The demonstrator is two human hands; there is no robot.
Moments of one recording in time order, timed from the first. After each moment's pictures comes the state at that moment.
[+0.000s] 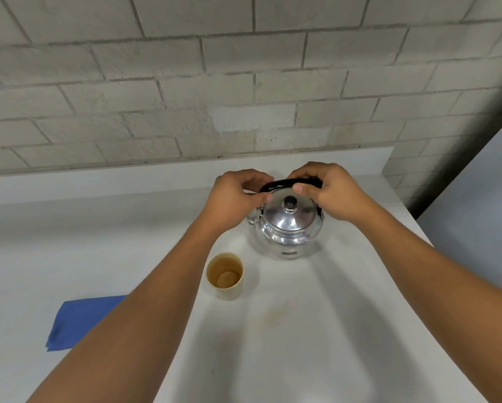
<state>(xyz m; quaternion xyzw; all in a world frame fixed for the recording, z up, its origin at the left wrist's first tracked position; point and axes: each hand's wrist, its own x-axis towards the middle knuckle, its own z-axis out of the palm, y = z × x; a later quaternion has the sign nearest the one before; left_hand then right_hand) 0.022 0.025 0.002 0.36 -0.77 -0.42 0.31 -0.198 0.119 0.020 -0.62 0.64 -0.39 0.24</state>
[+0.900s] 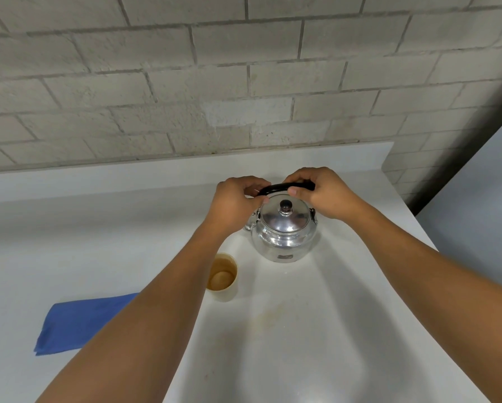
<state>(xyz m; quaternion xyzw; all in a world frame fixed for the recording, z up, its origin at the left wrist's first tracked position) 0.005 0.018 -0.030 0.40 -0.78 -0.38 0.28 -0.207 0.102 -0.007 -0.59 0.68 -0.35 0.26</state>
